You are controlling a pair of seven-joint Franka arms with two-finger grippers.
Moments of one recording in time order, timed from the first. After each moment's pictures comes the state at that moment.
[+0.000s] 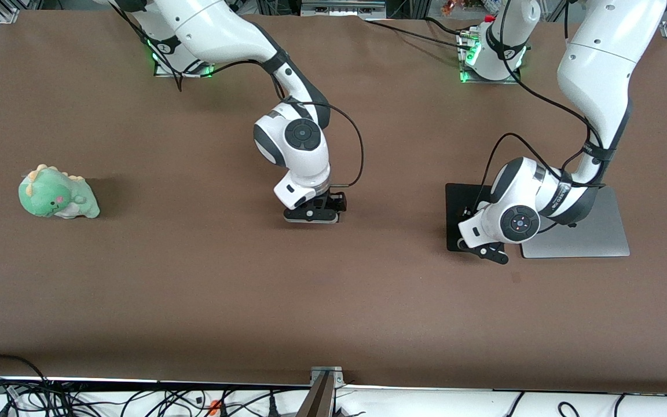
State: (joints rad) left arm 0.07 0.66 -0.33 -1.71 0.30 1.96 -0.05; right arm 0.73 0.77 0.01 -1.52 -0.15 2.43 0.86
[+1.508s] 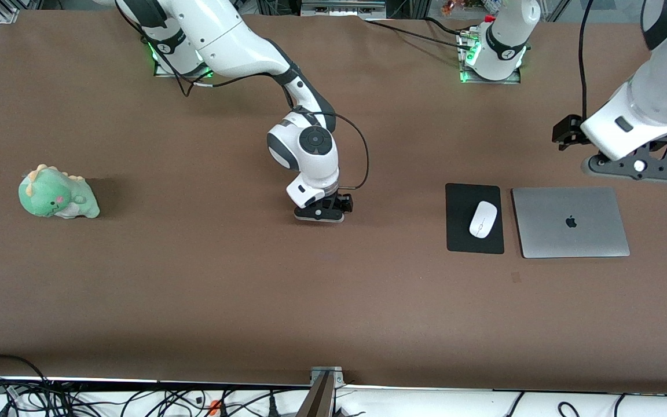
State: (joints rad) left arm 0.07 0.21 -0.31 -1.27 0.20 1.28 -0.05; right arm 0.76 0.86 0.00 -1.51 -0.15 2.51 0.98
